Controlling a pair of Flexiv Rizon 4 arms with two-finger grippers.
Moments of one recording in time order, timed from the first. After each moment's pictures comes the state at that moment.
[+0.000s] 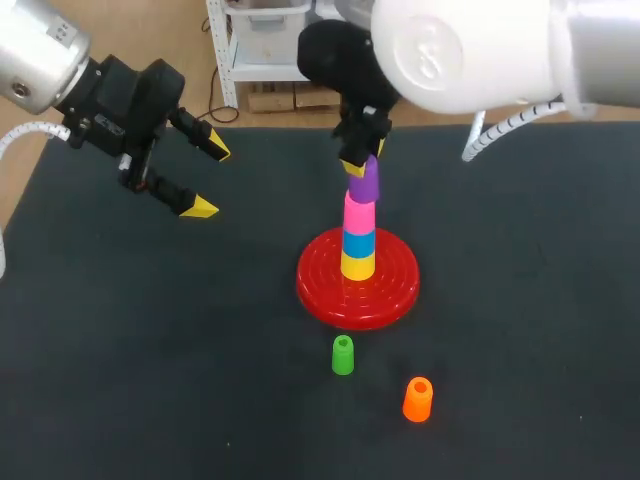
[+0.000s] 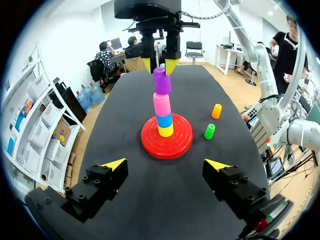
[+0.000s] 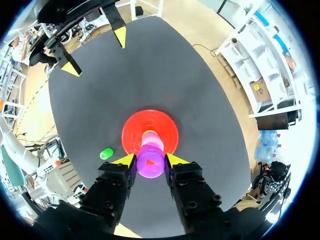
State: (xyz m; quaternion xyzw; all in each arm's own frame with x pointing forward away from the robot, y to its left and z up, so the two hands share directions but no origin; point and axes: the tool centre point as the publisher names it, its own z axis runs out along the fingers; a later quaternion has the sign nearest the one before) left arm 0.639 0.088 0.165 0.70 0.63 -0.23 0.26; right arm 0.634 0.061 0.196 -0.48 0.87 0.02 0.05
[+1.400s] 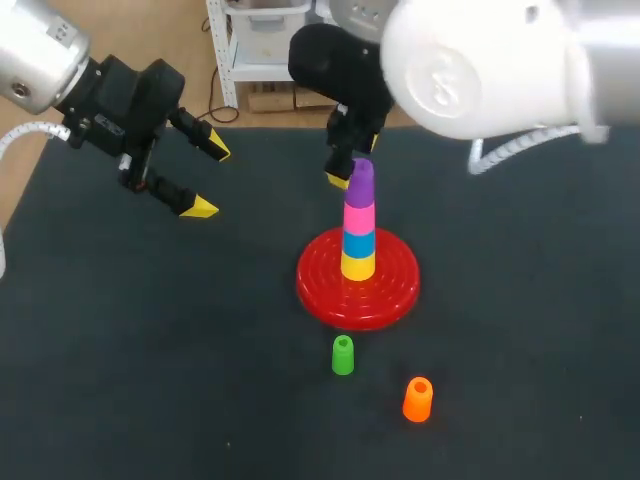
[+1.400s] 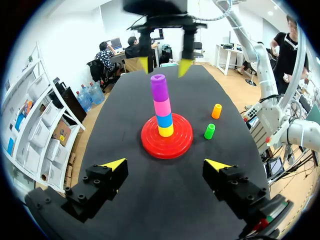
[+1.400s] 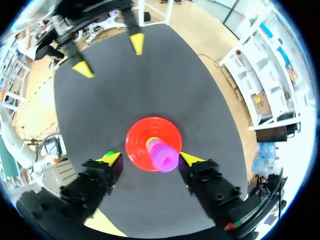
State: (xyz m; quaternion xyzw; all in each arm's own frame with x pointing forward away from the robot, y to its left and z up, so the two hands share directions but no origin) left arm 0.639 0.088 0.165 0.70 0.63 -0.23 0.26; right arm 0.619 0.073 0.204 -0.52 0.85 0.03 0.08
